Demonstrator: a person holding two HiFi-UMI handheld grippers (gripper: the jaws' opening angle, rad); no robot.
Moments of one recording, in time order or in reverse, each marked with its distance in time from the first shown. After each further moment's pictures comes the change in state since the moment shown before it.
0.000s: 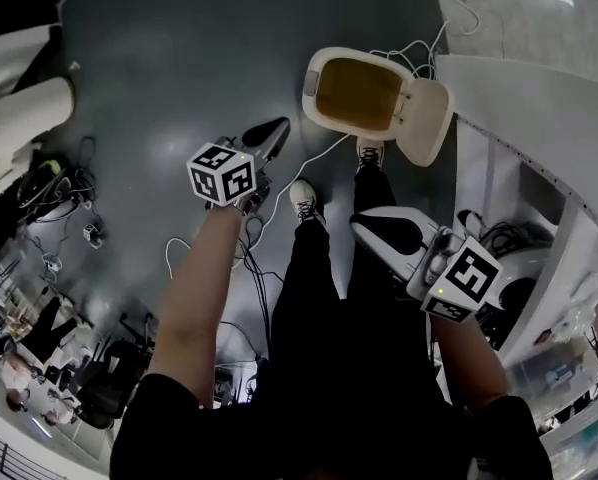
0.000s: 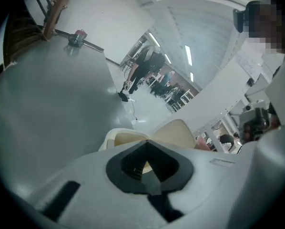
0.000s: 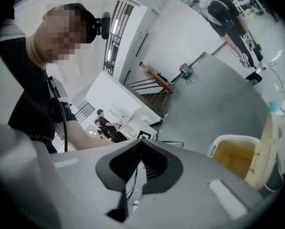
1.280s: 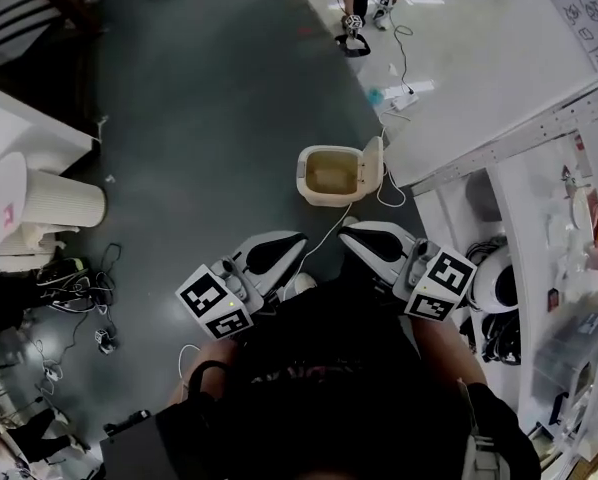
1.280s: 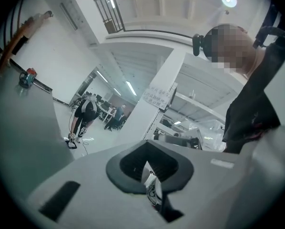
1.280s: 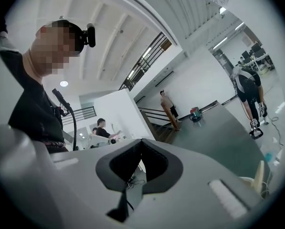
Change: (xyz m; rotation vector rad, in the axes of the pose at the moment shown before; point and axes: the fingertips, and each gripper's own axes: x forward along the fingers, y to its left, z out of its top) left arm -0.322 -0.393 0.032 0.379 -0.360 -0.464; right arm -0.067 0.288 0.031 -0.353 -0.353 -0.057
